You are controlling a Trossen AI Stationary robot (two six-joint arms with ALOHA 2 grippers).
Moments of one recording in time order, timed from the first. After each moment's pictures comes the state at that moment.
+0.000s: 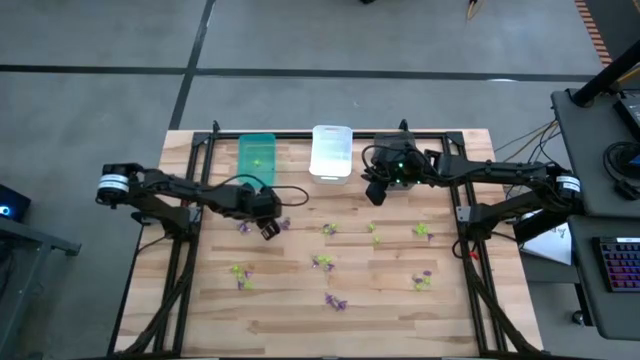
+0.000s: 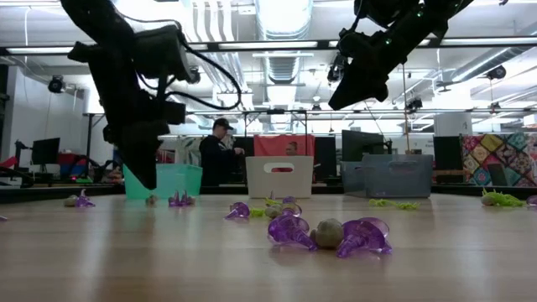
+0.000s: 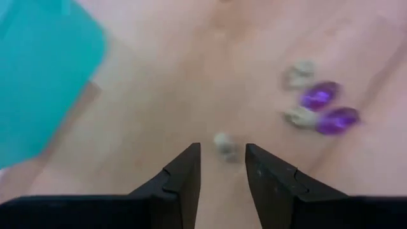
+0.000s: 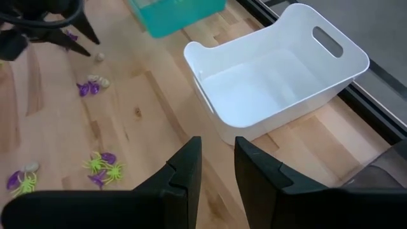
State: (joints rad) left arm 0.05 1.43 0.70 -0.55 -0.28 -0.55; right arm -0.30 1.26 0.88 -0.29 0.07 0.17
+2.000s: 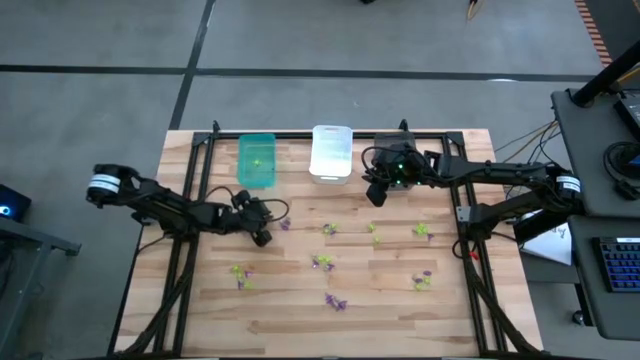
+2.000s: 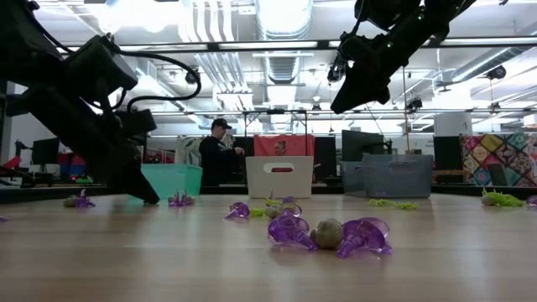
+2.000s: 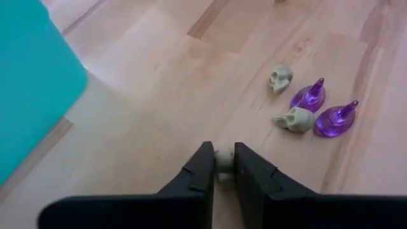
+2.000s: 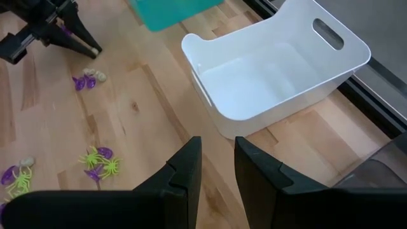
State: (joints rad) left arm -0.06 1.35 0.25 0.21 -0.48 -0.43; right arm -0.30 1.26 0.86 -0.29 0.07 0.17
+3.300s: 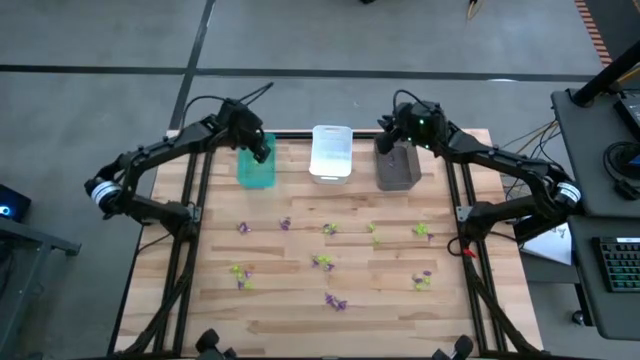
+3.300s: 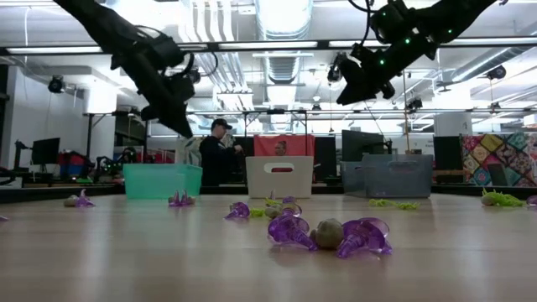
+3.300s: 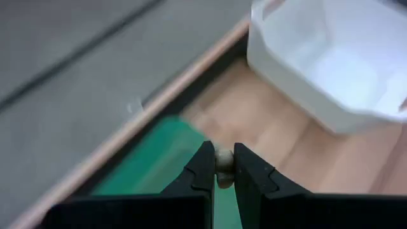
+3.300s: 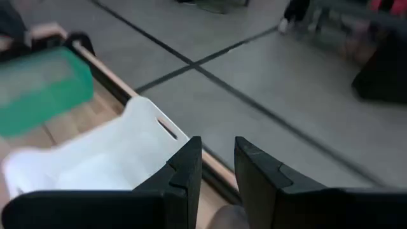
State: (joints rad) left arm 0.86 1.34 0.91 -0.38 0.08 0.07; right arm -0.72 1.26 0.86 0.01 0.07 0.01
